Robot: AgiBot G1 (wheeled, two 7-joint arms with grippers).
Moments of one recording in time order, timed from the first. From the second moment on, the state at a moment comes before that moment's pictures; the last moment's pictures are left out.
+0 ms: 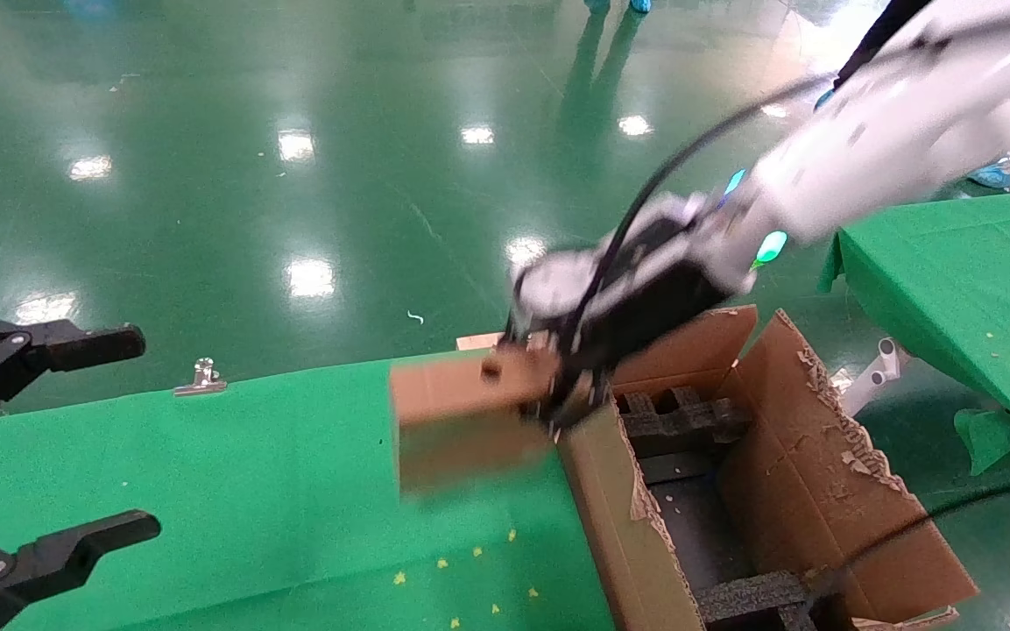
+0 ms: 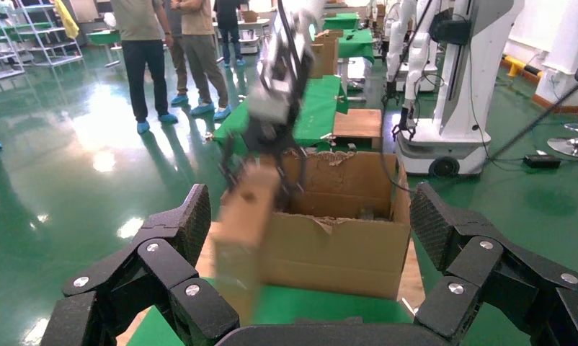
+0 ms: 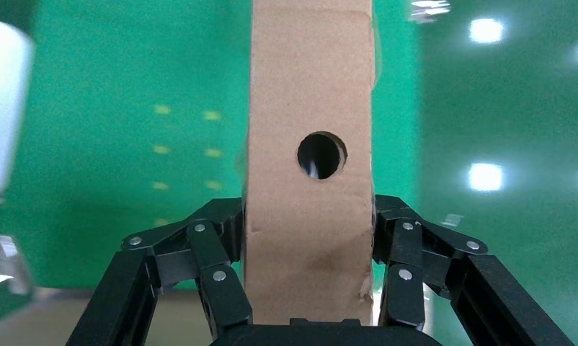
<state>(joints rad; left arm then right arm) -1.09 0.58 0.35 -1.25 0.66 1.46 -0.14 1.96 -0.98 -1.14 0.64 -1.37 -1.56 -0.10</state>
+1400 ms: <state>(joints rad) -1.09 0.58 0.35 -1.25 0.66 1.46 -0.14 2.24 -0.59 -1.39 0.51 -1.39 -1.56 -0.08</state>
